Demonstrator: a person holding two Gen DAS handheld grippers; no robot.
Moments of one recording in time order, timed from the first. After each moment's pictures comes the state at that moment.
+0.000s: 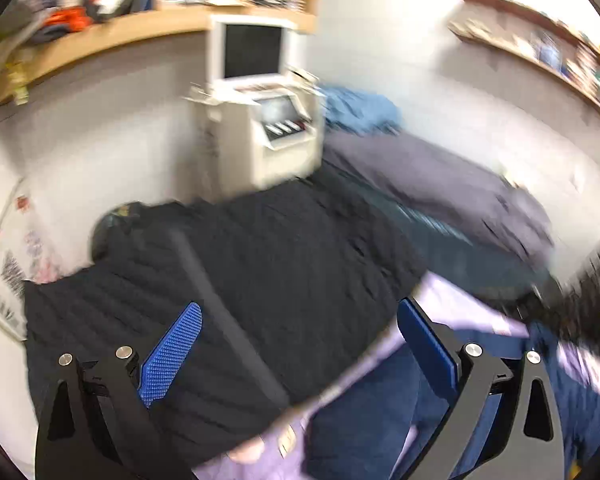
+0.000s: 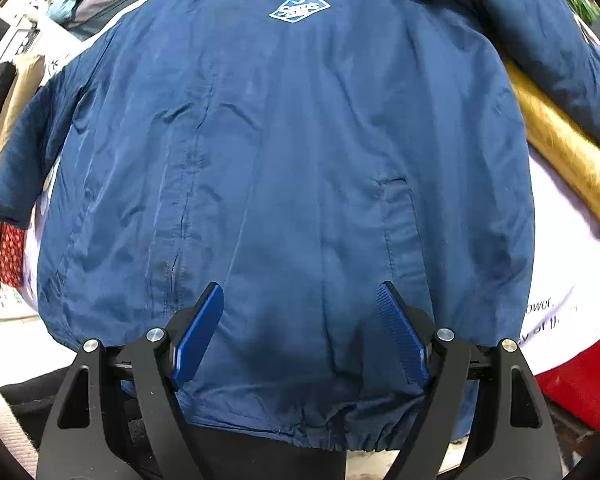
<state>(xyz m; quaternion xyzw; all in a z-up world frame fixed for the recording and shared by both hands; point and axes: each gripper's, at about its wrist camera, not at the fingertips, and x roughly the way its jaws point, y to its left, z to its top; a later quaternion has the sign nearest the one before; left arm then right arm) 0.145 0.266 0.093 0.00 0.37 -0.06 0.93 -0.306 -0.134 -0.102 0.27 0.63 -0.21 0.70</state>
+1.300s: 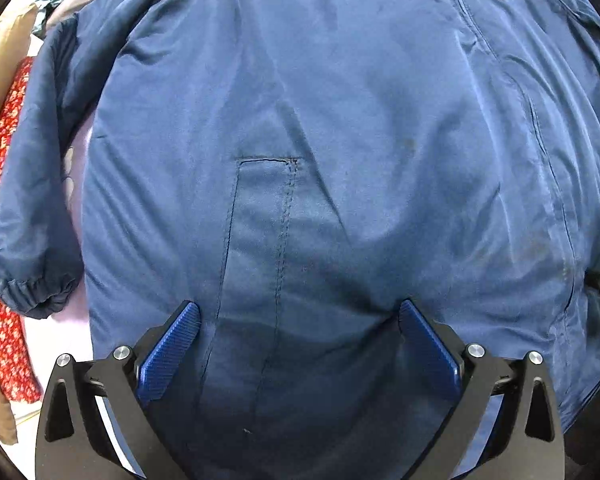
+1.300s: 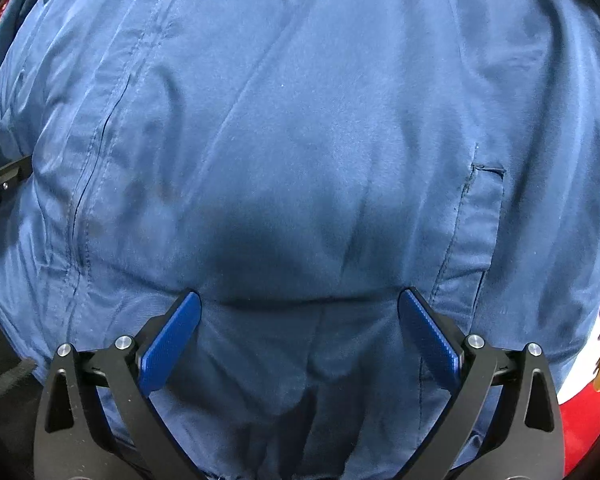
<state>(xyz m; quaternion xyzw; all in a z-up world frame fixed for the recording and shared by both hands) -0.088 0.037 -0.240 0.31 0.62 -0.26 0.67 -0.264 -0.150 -0.199 0.17 0.73 -0.15 0.64</state>
